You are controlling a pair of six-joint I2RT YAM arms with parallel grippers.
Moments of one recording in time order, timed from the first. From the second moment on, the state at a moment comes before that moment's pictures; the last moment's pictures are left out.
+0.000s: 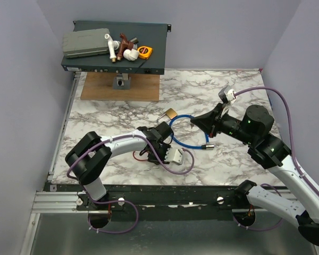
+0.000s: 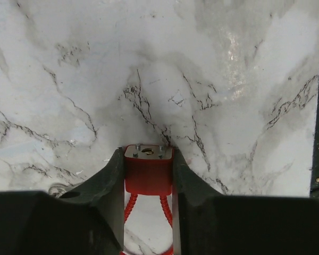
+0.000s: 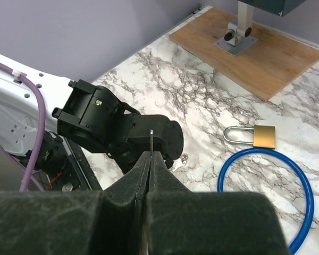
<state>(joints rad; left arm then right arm) -0.86 1.68 0.99 -0.63 0.34 0.96 0.65 0.84 1.03 -0.29 -0.32 0.19</state>
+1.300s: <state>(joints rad) -0.88 1.85 1.16 -0.37 0.59 0.65 0.65 0.85 1.11 -0.36 -0.25 0.15</state>
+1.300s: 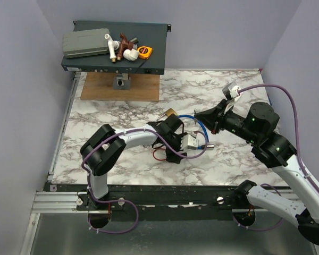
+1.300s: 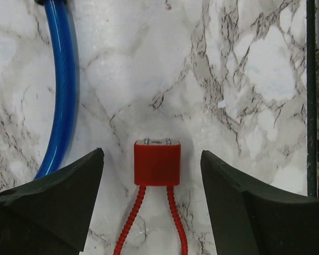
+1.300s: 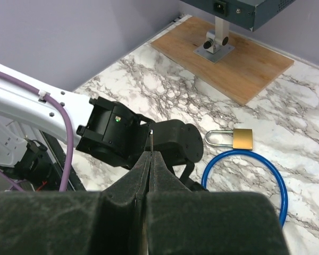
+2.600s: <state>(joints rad) -0.88 1.54 1.13 -0.41 0.49 0.61 0.65 0.95 1.22 -0.37 -0.27 0.13</state>
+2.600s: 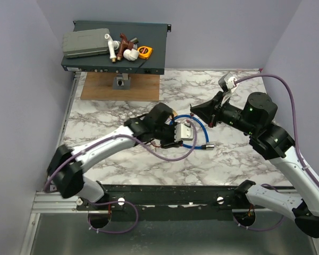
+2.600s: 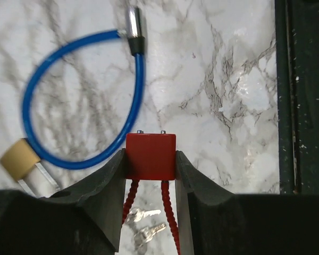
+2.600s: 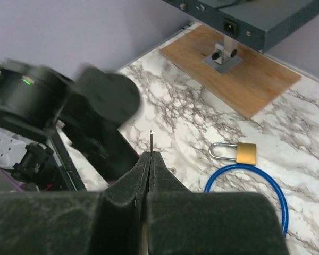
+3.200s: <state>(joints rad) -0.84 0.61 1.13 -0.77 0.62 1.17 0.65 1.10 1.45 -0.40 -0.67 0.11</state>
